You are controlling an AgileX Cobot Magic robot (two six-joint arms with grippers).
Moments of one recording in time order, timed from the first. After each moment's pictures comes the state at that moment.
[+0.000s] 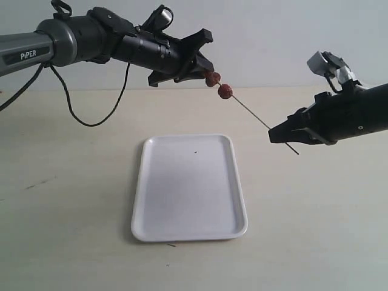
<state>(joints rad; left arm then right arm) -0.42 2.40 -2.07 -1.03 0.66 0.30 -0.16 1.78 -0.94 1.30 0.85 -1.39</state>
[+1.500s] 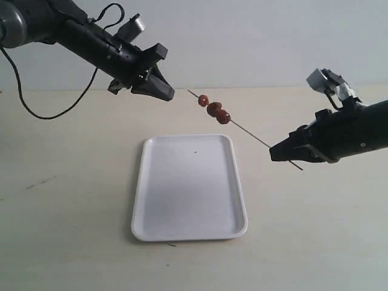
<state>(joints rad) -0.26 2.34 -2.07 -0.86 1.20 0.41 -0.16 1.78 -0.87 1.30 0.86 -1.39</state>
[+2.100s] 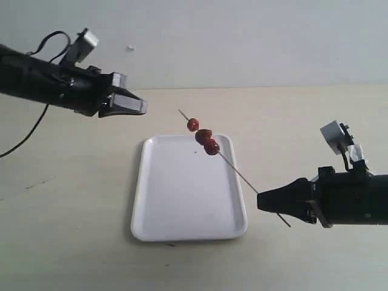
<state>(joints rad) -0.17 1.94 -1.25 -1.35 0.89 1.13 -0.14 1.77 -0.47 1.73 1.04 -1.75</state>
